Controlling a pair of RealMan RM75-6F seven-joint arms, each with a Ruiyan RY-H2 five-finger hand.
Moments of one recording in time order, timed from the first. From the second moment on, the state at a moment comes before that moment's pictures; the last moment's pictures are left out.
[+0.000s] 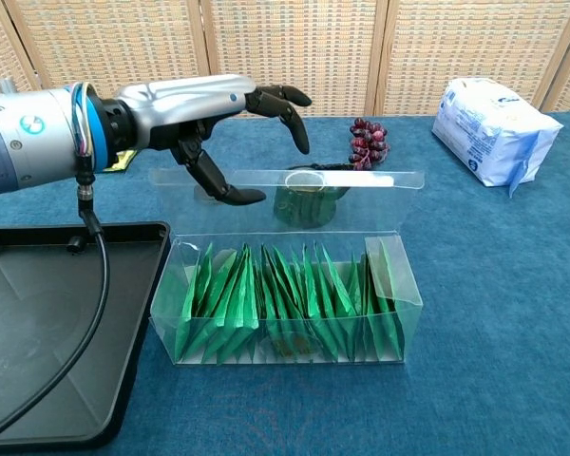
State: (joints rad) left arm -0.86 -1.45 -0.24 -1.68 1.28 0.83 0.20; right arm -0.01 -1.00 0.12 -1.69 -1.37 1.52 0.00
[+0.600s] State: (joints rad) left arm -0.92 -1.41 -0.23 -1.63 1.06 0.74 0.25; right arm -0.01 -1.00 0.12 -1.69 -1.37 1.51 0.00
